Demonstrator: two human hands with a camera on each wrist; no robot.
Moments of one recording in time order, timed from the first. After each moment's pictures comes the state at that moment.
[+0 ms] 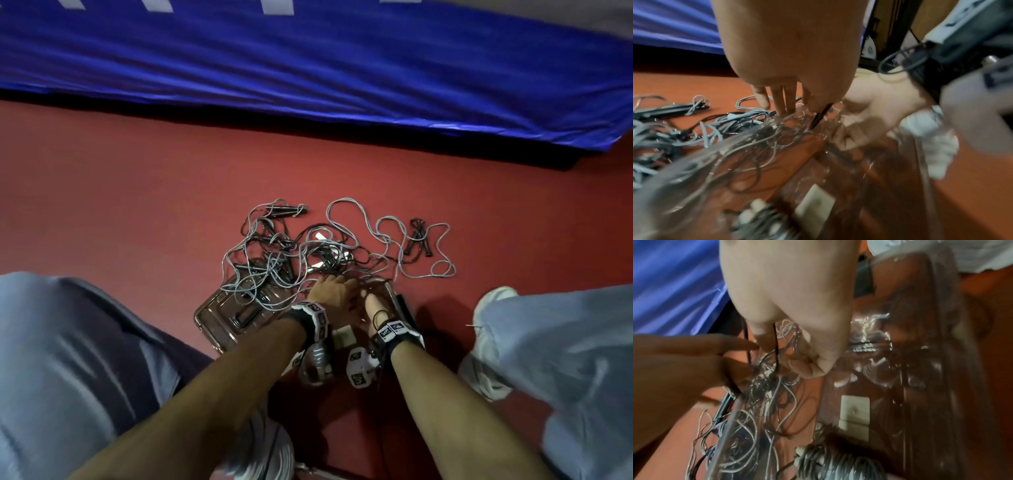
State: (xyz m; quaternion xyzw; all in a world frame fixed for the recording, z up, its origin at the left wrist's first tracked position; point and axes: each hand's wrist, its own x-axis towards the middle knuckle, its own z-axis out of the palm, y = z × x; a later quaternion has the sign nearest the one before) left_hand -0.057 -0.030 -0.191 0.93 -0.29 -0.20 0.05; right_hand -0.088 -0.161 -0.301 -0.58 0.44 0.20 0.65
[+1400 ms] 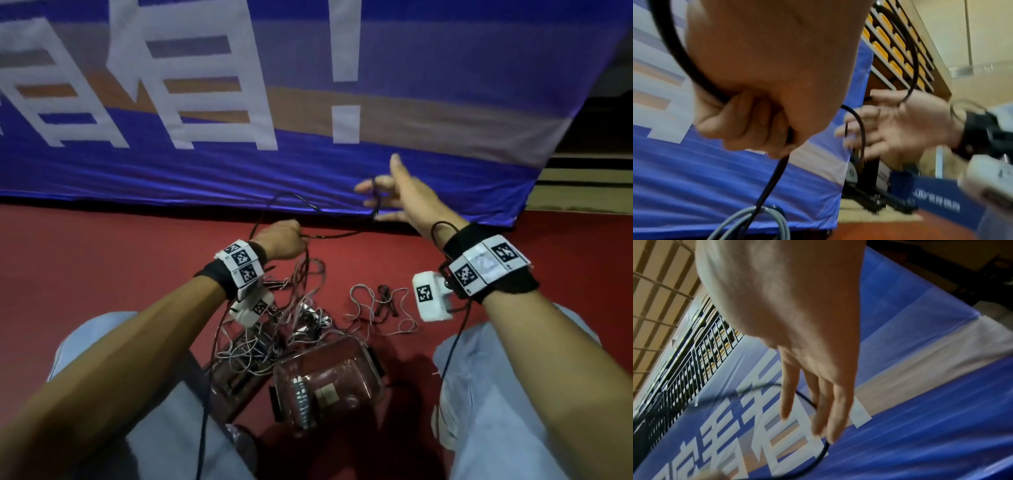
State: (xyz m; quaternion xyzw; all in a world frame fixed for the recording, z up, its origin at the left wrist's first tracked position) left_hand 0.005 -0.032 0.155 0.97 -0.19 -0.13 0.05; right_hand -0.071 -0.270 0.203 -0.78 0.02 -0.03 0.62
